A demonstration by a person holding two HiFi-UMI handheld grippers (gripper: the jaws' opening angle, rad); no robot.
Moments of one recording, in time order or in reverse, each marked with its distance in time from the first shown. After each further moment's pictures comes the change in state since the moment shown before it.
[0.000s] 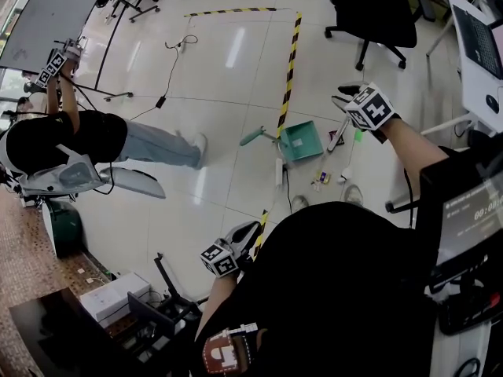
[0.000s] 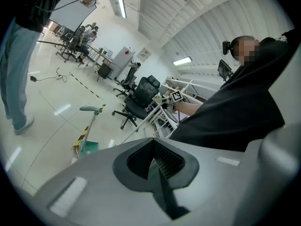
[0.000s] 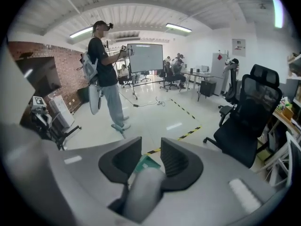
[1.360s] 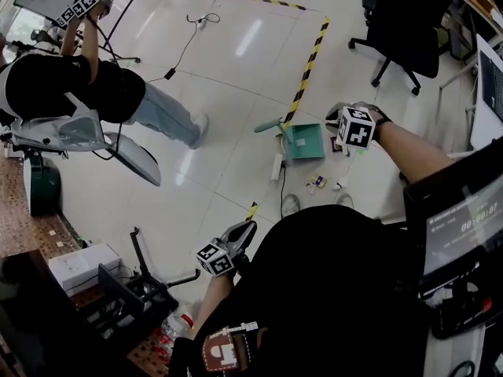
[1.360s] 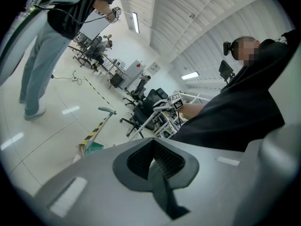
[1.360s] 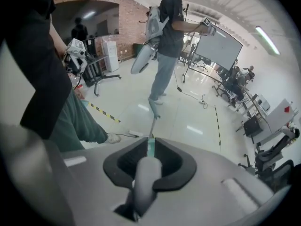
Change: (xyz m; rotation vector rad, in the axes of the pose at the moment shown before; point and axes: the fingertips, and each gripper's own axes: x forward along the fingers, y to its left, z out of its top) left arm -0.049 0.024 -0.024 -0.096 -0.184 0.058; right arm 0.068 0.138 -0.002 -0.725 0.310 0.317
